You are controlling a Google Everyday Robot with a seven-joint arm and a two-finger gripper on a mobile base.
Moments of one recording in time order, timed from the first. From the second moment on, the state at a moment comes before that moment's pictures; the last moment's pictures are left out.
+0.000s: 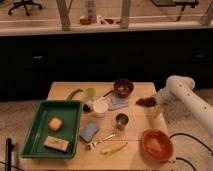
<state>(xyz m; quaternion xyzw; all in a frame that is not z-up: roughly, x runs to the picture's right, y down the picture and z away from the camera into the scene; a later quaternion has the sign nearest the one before) 0.315 0.119 0.888 -0.28 -0.10 0.11 0.95</state>
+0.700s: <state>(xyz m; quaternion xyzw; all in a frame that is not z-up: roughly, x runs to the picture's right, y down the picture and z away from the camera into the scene) 0.292 0.111 0.923 -0.30 -0.11 0.03 0.95</state>
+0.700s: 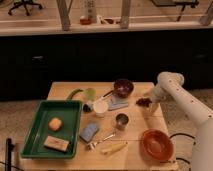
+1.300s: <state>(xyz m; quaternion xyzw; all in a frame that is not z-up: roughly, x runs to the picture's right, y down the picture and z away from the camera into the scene) 0.307 0.100 0.960 -0.32 -0.09 0.02 0.94</state>
